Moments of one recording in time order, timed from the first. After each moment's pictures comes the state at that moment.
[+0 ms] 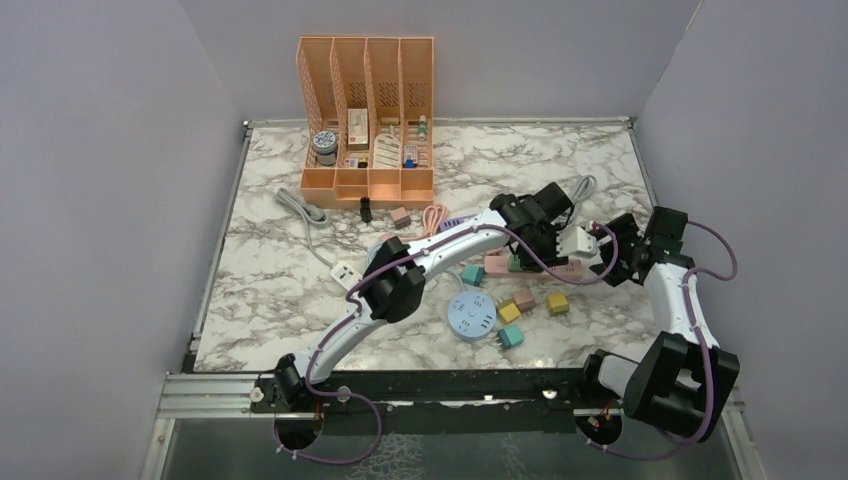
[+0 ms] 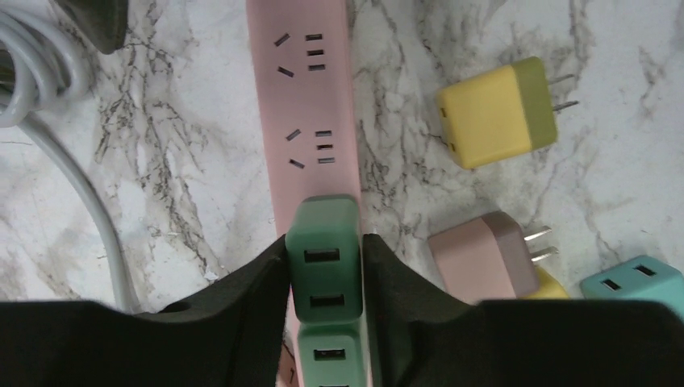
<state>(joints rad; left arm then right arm) -1.02 2.52 2.42 -0.91 0.33 0.59 -0.38 1.14 0.69 -0.47 -0.34 0.77</state>
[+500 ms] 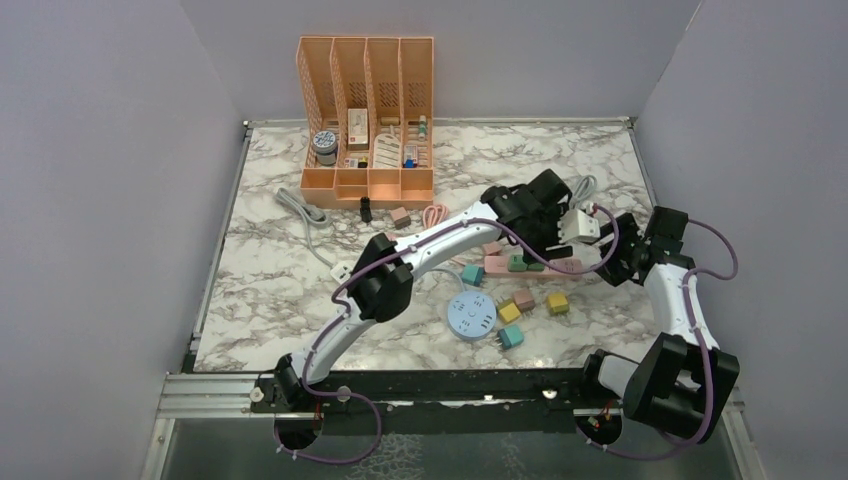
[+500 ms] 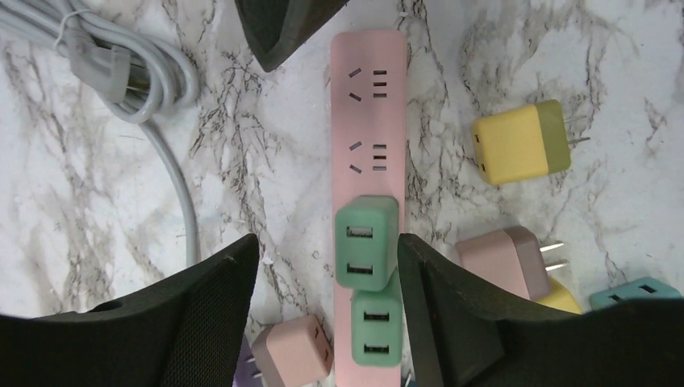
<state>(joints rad) -1.02 2.44 2.36 -0.80 0.30 0.54 -0.38 1.14 0.69 -0.47 -0.34 0.76</state>
